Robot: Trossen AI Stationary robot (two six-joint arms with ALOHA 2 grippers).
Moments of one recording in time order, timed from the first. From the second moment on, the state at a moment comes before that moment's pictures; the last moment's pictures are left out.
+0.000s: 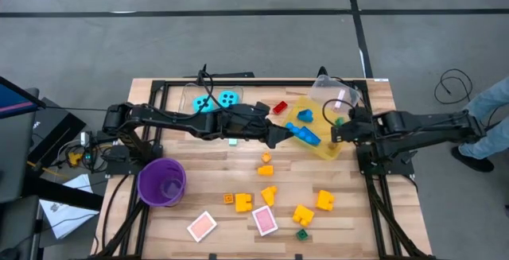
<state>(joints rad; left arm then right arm) -0.01 1.70 1.35 0.17 -0.07 -0.89 0.05 0.76 0.73 -1.17 0.47 1.36</state>
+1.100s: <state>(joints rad) -0.01 1.70 1.35 0.18 -0.07 -0.89 -0.17 0.77 0.63 -1.14 0.36 1.25</state>
